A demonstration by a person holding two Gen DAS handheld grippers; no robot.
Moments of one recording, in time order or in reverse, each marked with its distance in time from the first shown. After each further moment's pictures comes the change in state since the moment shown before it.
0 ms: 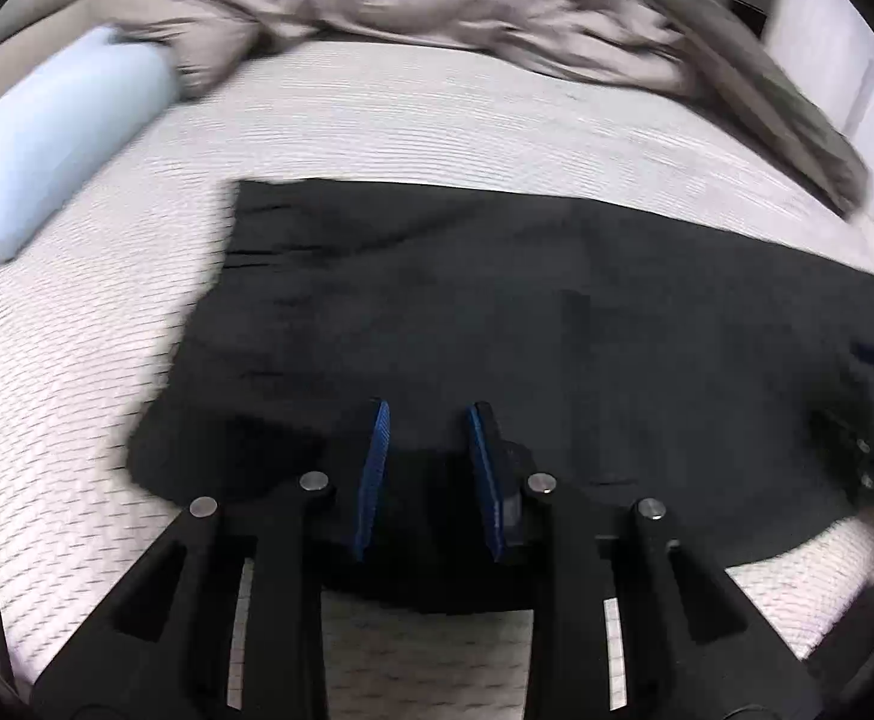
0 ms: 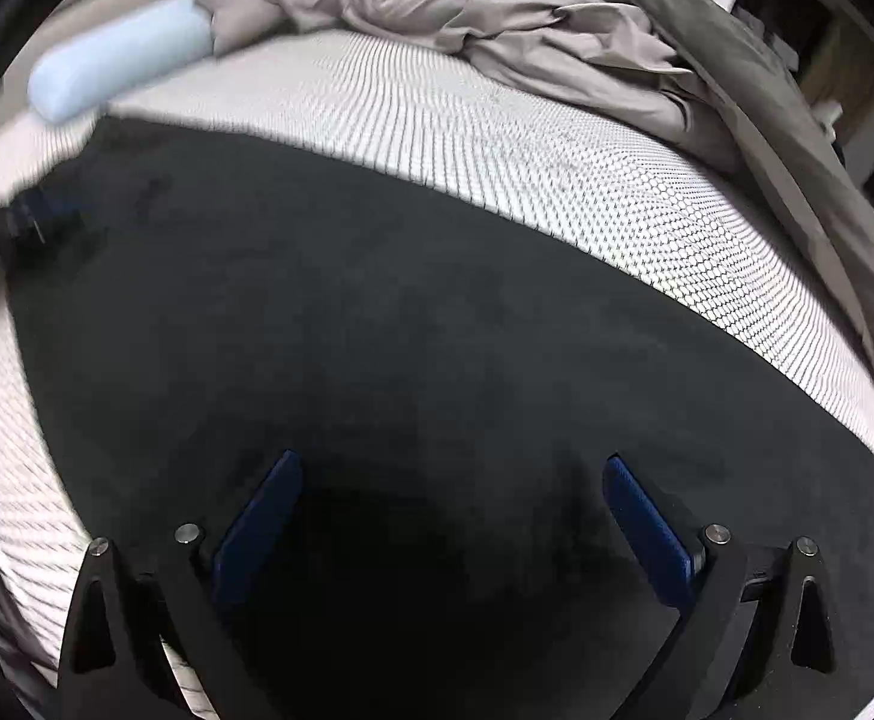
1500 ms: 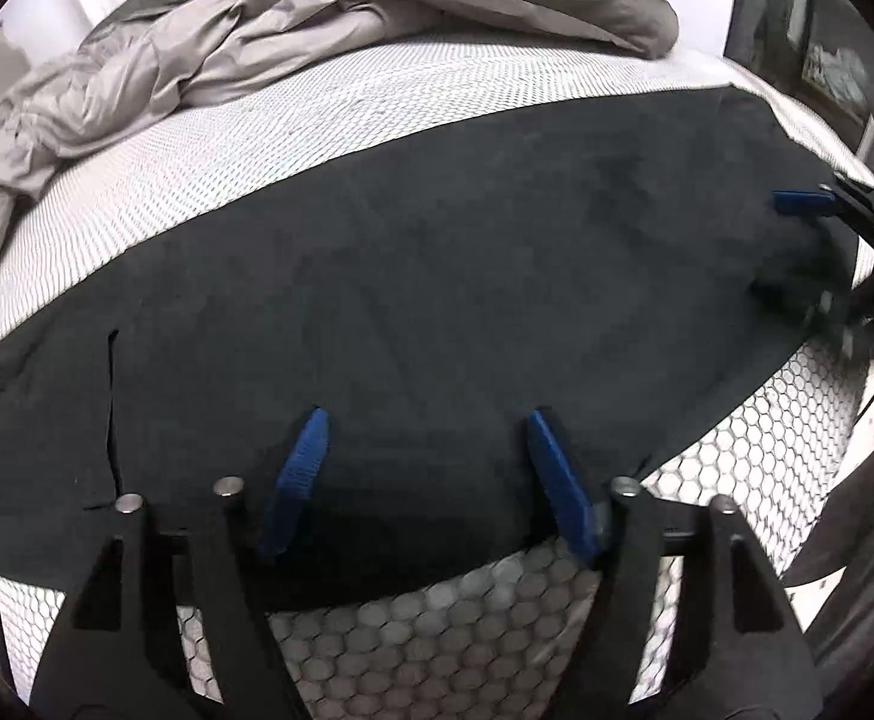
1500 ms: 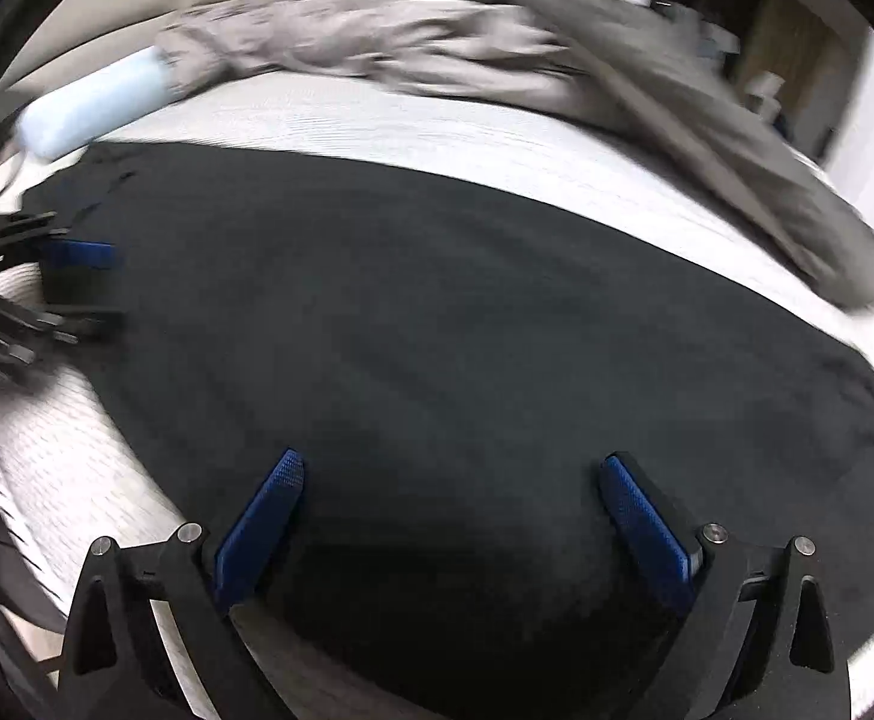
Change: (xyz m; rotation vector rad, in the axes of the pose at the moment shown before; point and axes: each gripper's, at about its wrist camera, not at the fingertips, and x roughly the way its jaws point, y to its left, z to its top) left arm 0.008 -0.206 -0.034 0.446 -0.005 -0.255; right arm -0.069 -0.107 -0.152 0.165 -0.091 -0.081
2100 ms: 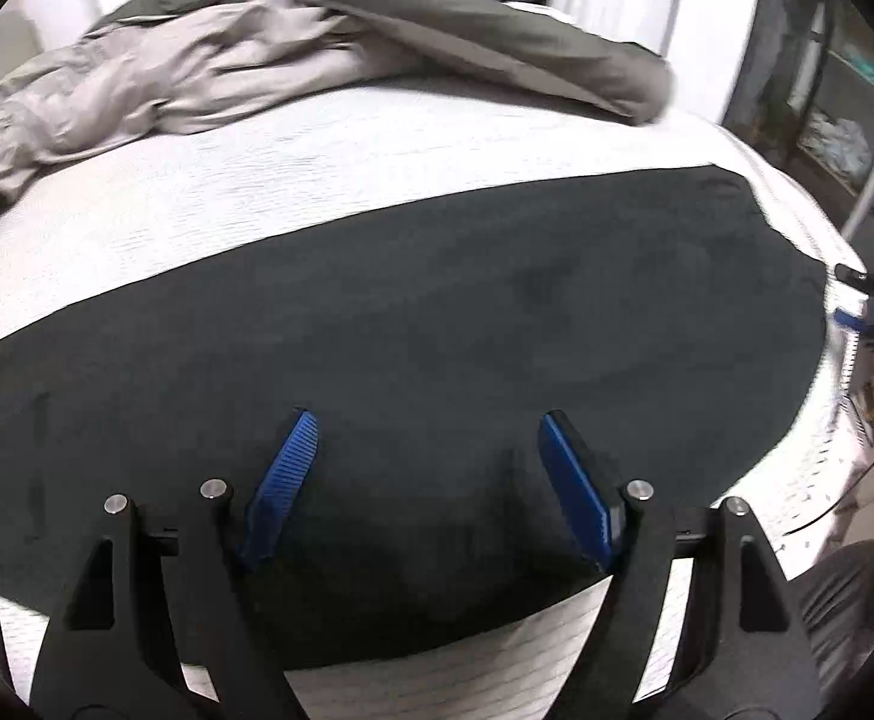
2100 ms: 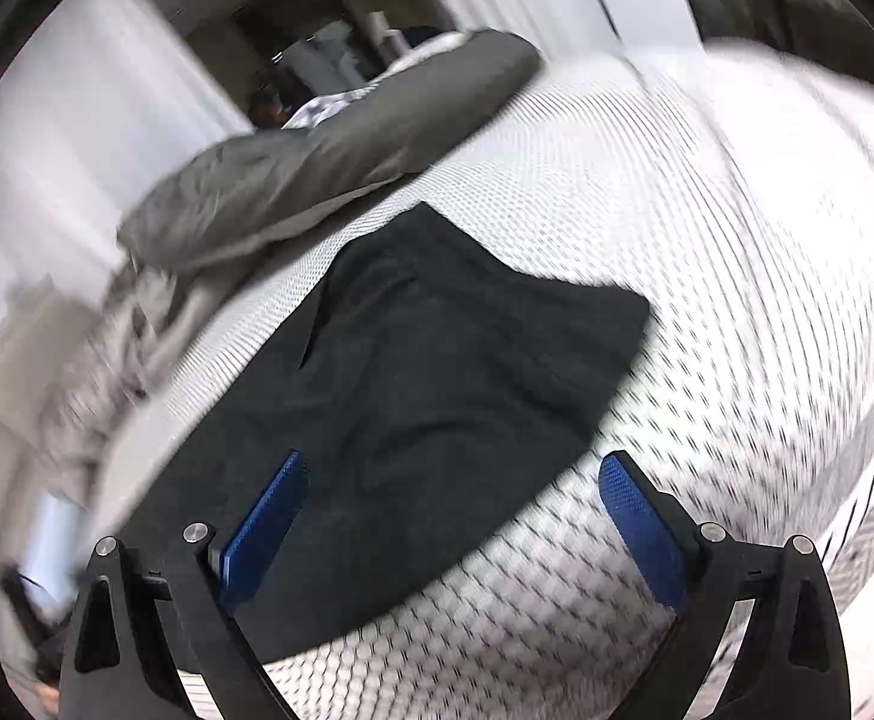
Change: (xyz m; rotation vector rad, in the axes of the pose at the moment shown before) left arm 0.003 -0.075 0.059 -0.069 -0.072 -0.066; right arm -0.081 -0.266 -0.136 0.994 -0.166 0.076
